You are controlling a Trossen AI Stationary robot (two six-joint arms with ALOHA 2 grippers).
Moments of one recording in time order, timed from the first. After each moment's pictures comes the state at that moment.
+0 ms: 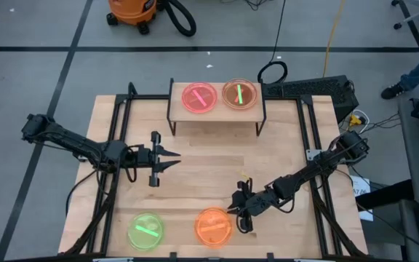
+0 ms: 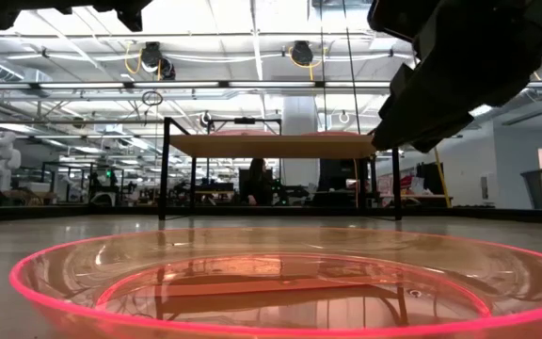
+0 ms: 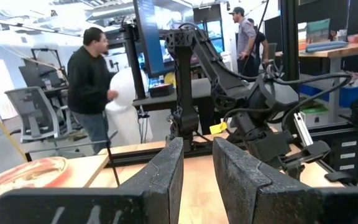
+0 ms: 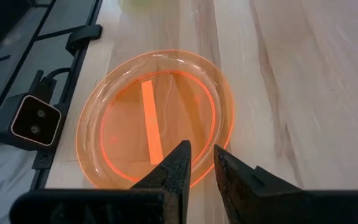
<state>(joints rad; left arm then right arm) -0.28 0.93 0.42 0.65 -0.26 0.19 0.52 1.68 0.81 0.19 0.19 0.56</state>
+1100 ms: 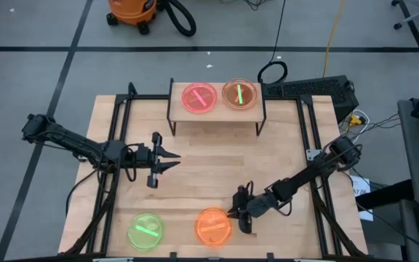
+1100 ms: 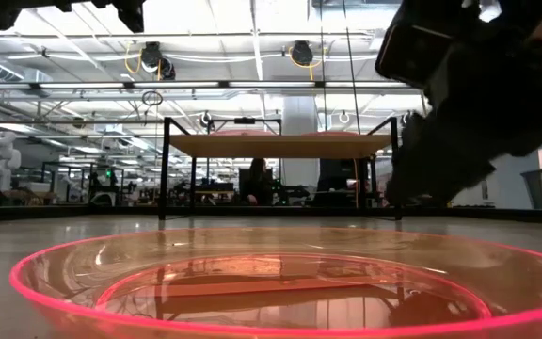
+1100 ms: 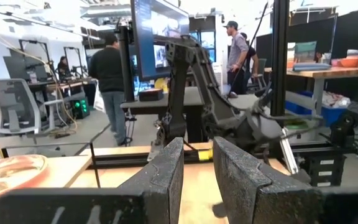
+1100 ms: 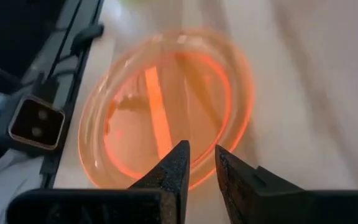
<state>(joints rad) -0.29 0.94 0.42 0.68 -0.23 0.10 0.54 1.80 0.73 0.44 0.17 0.70</state>
